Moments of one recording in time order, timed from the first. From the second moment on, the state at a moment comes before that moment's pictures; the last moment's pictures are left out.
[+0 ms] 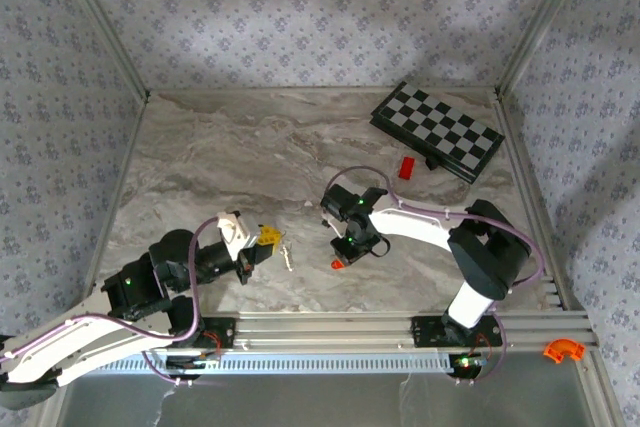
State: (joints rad) left arm -1.11 0.45 0.63 -0.37 -0.04 -0.05; right arm 0.88 1.66 1.03 -0.82 -0.14 0.21
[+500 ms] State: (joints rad) left arm -1.11 0.45 0.63 -0.37 -0.04 -0.05; right arm 0.88 1.69 1.03 -0.82 -0.15 0.21
